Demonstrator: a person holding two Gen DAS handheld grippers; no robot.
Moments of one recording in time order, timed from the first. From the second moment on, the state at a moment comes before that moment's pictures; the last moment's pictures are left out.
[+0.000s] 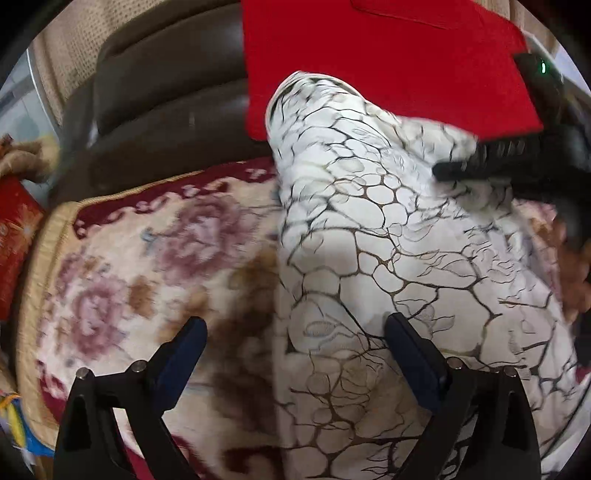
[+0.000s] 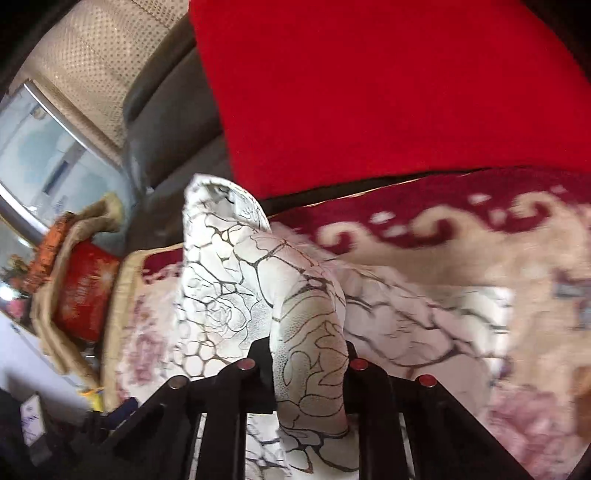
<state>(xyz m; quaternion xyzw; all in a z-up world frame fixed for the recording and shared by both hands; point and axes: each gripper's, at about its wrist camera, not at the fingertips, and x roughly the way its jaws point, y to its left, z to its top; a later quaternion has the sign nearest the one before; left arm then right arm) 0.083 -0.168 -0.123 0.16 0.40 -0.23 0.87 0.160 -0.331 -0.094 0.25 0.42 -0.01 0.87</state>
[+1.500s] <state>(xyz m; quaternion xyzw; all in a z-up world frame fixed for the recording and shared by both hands) 0.015 -0.119 -0.117 0.16 0.36 -0.12 0.91 -0.002 -0.241 -0.109 0.17 0.49 -0.03 0.86</state>
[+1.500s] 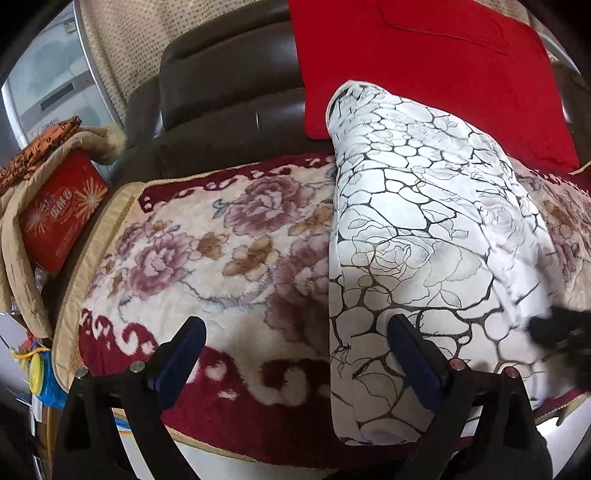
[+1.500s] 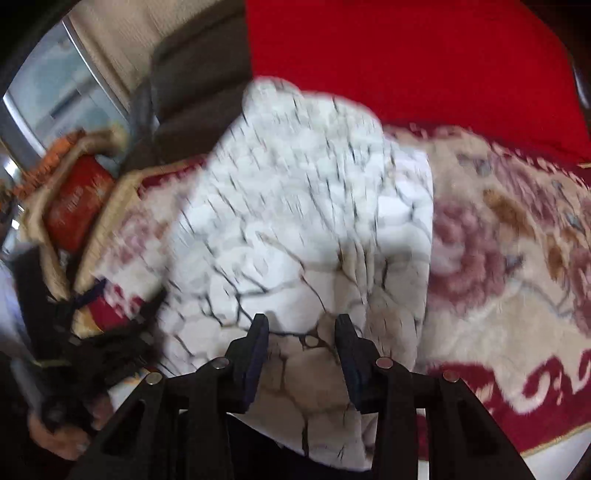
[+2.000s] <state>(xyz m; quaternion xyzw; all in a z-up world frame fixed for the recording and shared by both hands) 0.009 -0.112 -0.126 0.11 0.35 -0.11 0.92 0.001 -0.244 -0.127 0.20 0.47 -0.03 0.86</state>
